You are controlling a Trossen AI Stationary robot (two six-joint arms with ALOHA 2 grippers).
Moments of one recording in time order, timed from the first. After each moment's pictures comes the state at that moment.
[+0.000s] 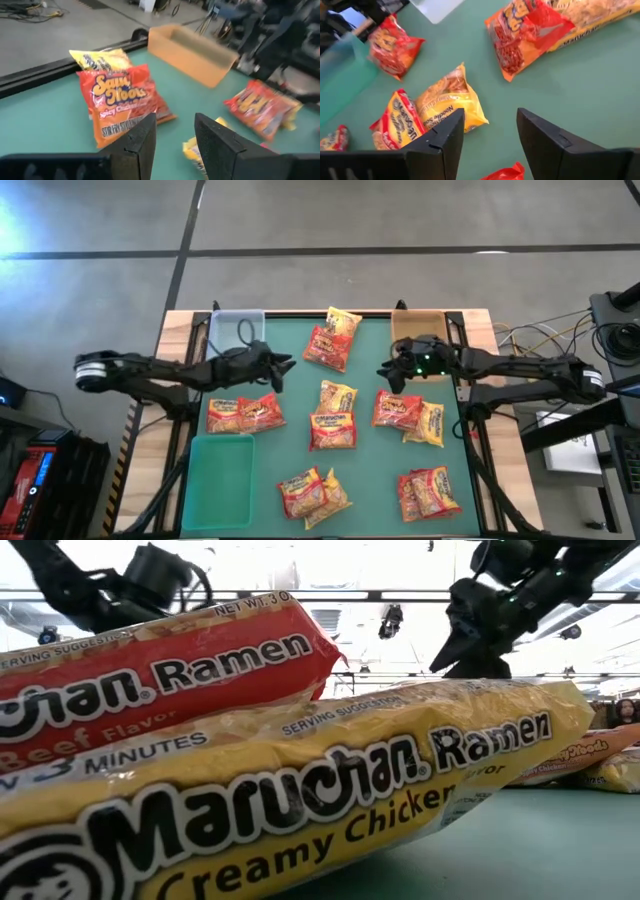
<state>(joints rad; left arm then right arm) 0.24 1.25 0.41 0.54 -0.20 -0.37 -0.31 1.00 0.59 -0.20 -0.08 0.47</state>
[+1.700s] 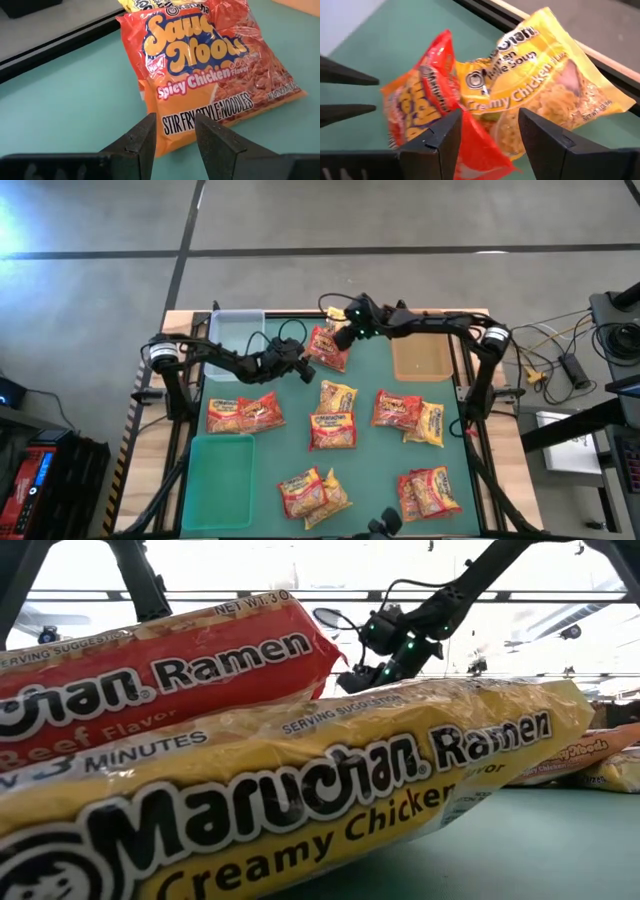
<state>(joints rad) 0.32 1.83 0.70 0.53 -0.41 -0.30 -0.57 1.85 1.21 -0.16 -0.02 0.30</state>
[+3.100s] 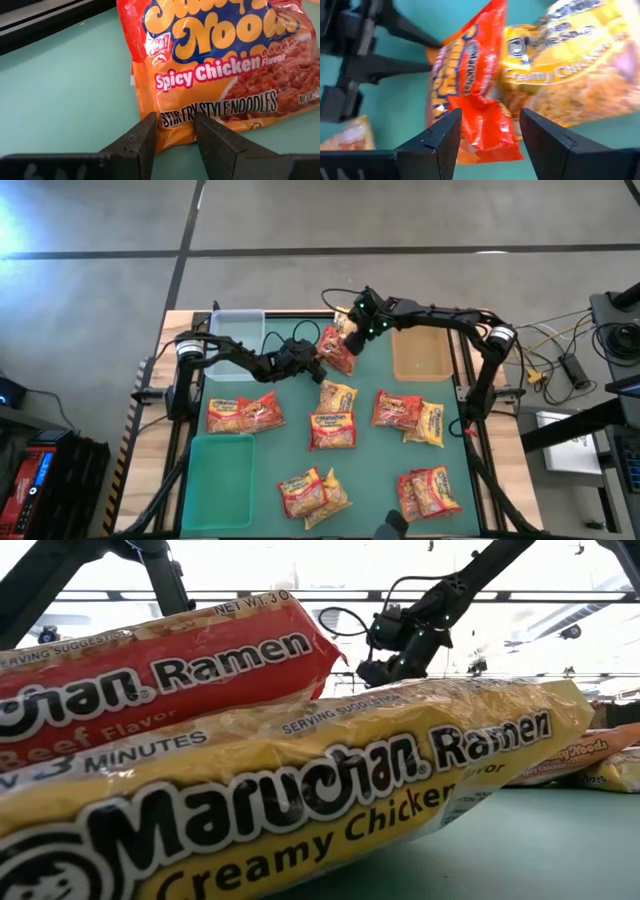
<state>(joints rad) 0.34 2.05 0.83 0.56 -0.35 -0.27 -0.62 1.80 1.26 -0.44 -0.22 0.13</state>
